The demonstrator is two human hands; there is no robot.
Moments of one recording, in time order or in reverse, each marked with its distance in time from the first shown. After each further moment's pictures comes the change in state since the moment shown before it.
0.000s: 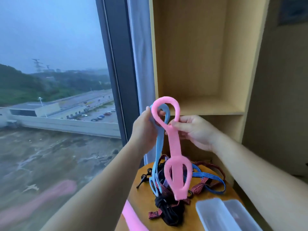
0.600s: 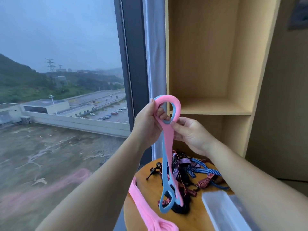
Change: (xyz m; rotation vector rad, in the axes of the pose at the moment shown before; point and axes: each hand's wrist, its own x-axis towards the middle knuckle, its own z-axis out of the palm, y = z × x) left_hand -0.044 0.038 -0.027 -0.256 -0.231 0.064; right_hand -0.027 0.006 0.059 0.108 -0.029 -0.062
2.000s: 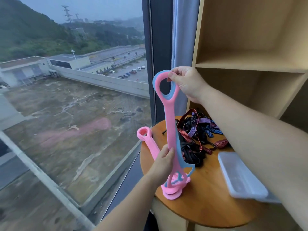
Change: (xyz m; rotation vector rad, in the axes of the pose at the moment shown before) left_hand -0.172 -0.170 -0.119 0.614 0.293 -0.507; right_hand 0.074 0.049 0.046 -0.405 0.044 -0.107
